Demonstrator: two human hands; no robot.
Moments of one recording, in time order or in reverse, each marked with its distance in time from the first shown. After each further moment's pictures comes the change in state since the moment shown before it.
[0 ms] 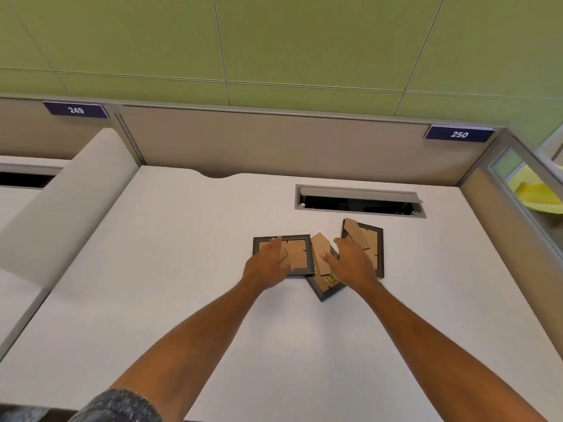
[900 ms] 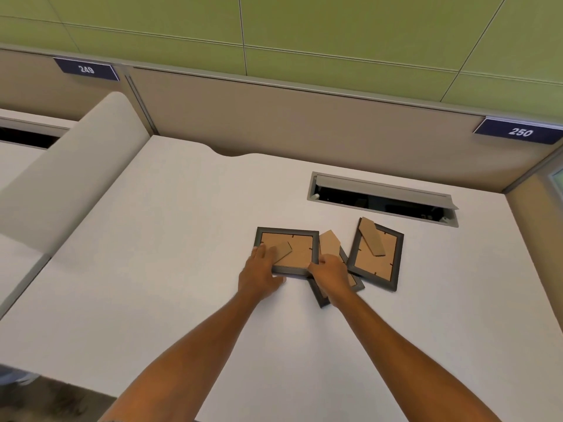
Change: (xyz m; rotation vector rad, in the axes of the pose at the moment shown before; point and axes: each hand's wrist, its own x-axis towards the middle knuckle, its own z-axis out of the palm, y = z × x) left_hand 0.021 -0.027 0.054 0.014 0.035 -0.217; right_hand 0.039 -0.006 0.076 0.472 -0.249 0.333
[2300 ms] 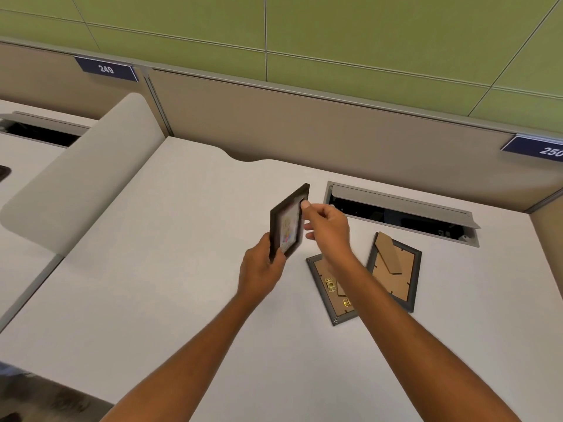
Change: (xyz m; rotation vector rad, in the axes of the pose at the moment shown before) left_hand 0.001 -0.002 -0.053 -0.553 0.438 0.032; right_hand -0.012 -0.143 -0.011 0.499 0.032 -0.285
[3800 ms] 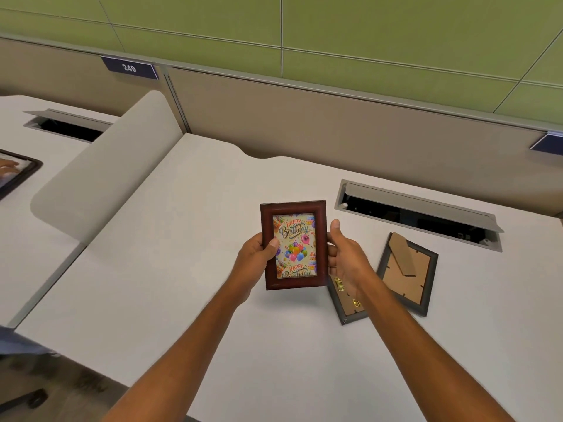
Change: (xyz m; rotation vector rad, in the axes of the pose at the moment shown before) left_hand -0.001 -0.001 -0.036 -0.524 -0.157 -0.366; right_hand -0.004 0.055 -0.034 0.023 -0.255 0.324
